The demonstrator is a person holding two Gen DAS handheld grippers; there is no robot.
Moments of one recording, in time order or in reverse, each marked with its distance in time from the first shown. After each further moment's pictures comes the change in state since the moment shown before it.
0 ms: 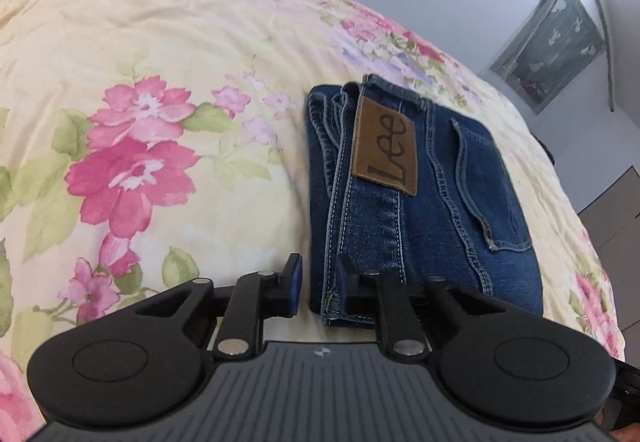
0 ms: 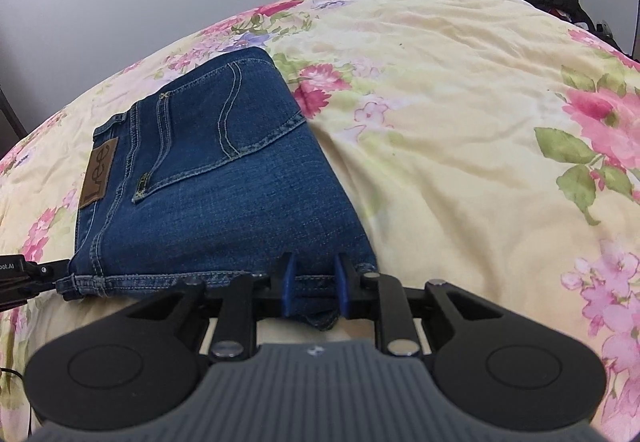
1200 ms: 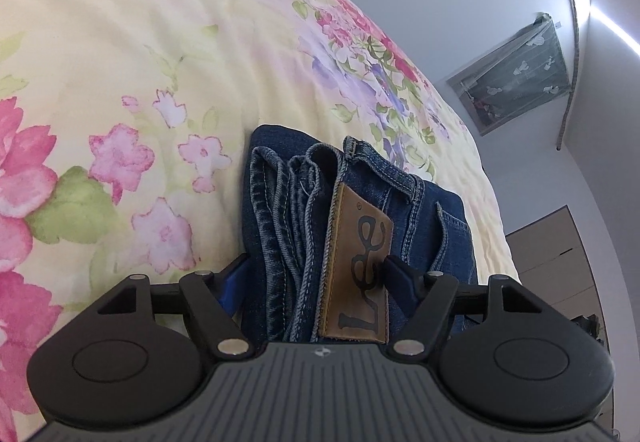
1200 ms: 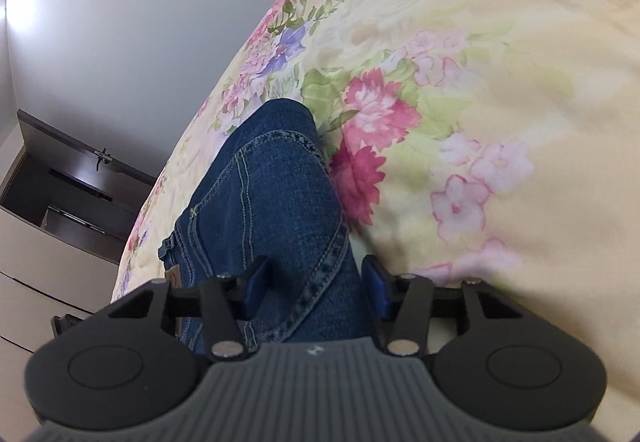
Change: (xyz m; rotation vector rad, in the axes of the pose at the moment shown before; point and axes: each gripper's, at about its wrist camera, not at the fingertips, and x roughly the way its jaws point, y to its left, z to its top) left arm 0.103 0.019 0.075 -0.174 0.100 -0.262; right arm 0.148 -0.056 0.116 0.318 0.220 0.540
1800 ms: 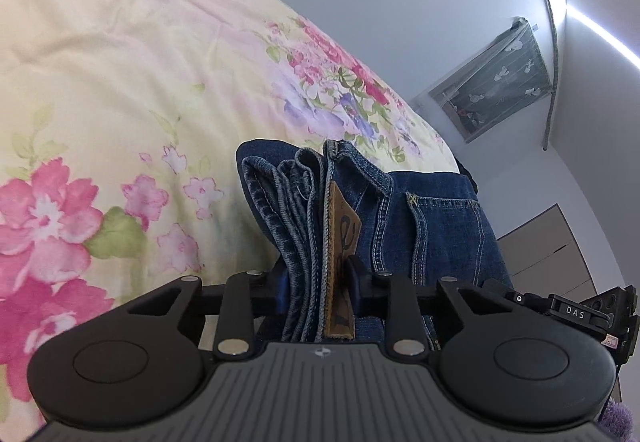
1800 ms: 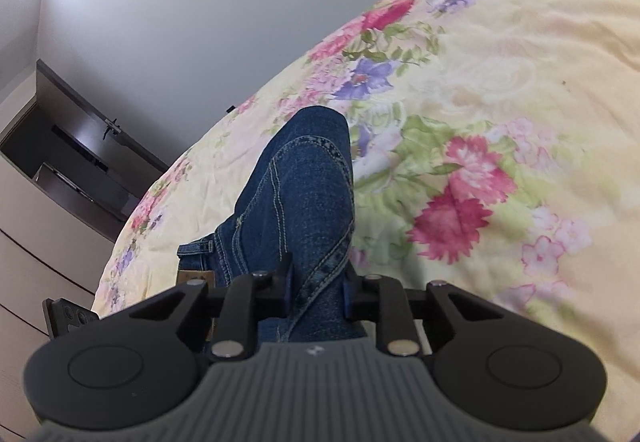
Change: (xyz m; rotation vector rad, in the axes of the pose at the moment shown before) left arm -0.070 -0.022 0.006 0.056 -0.066 -0.019; right arm -0.042 0.112 -0.010 -0.229 -0.036 -0.026
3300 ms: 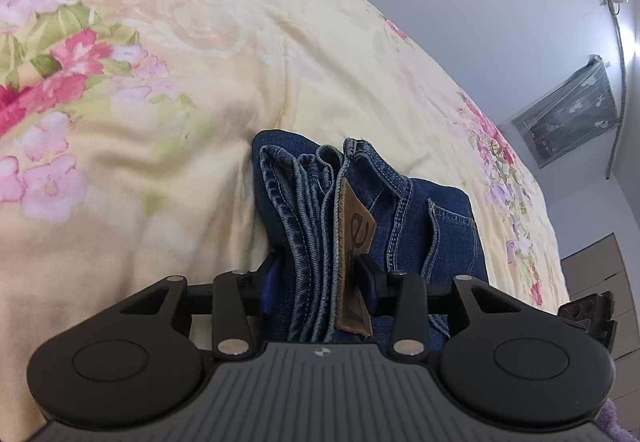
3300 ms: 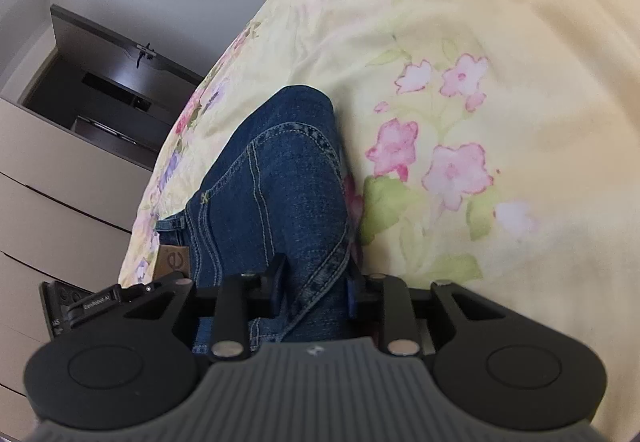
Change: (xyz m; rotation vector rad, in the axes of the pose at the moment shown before) left arm -0.190 0.220 0.083 -0.057 0.013 0.227; right arm 0.248 0.173 -0.127 0.030 0.241 0.107
